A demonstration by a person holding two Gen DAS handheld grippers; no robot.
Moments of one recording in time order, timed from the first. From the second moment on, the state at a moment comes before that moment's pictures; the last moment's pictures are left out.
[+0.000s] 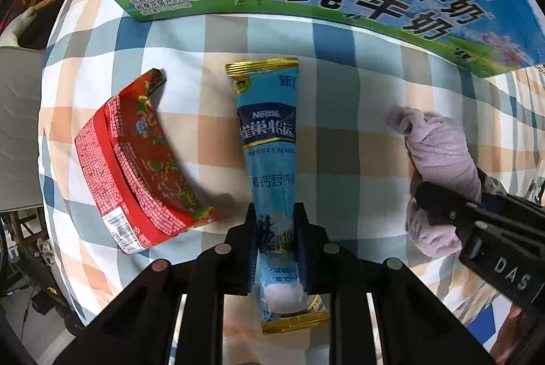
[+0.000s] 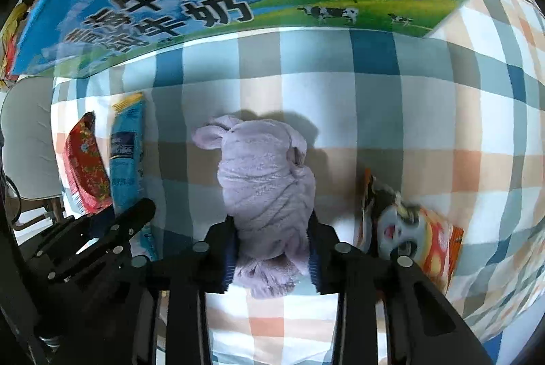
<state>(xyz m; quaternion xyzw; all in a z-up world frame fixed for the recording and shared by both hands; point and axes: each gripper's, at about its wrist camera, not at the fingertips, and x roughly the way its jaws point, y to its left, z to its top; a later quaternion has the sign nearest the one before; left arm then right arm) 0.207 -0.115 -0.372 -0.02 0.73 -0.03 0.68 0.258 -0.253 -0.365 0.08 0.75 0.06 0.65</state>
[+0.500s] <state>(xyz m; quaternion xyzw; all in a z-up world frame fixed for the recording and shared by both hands) 0.209 -0.134 -0.239 -0.02 0.65 -0.08 0.76 0.243 -0.280 -0.225 0.11 0.68 0.11 0.72</state>
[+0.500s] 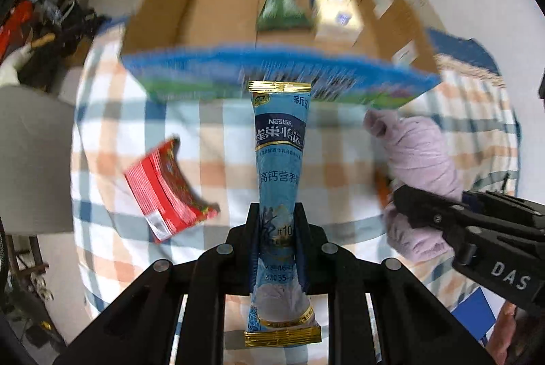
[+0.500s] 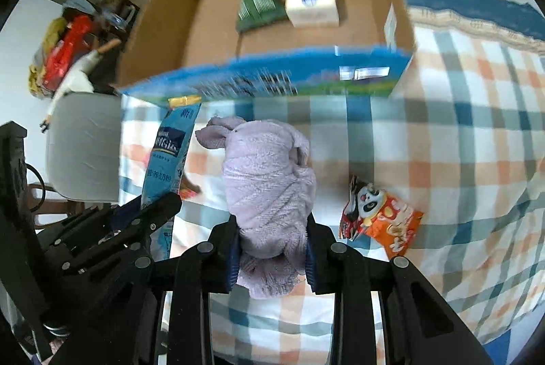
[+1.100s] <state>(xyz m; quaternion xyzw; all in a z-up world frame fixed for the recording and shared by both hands) 0.346 -0.100 -0.173 -0.03 0.60 -0.09 0.79 0.342 -0.278 -0.180 0.15 0.64 0.06 0.75</state>
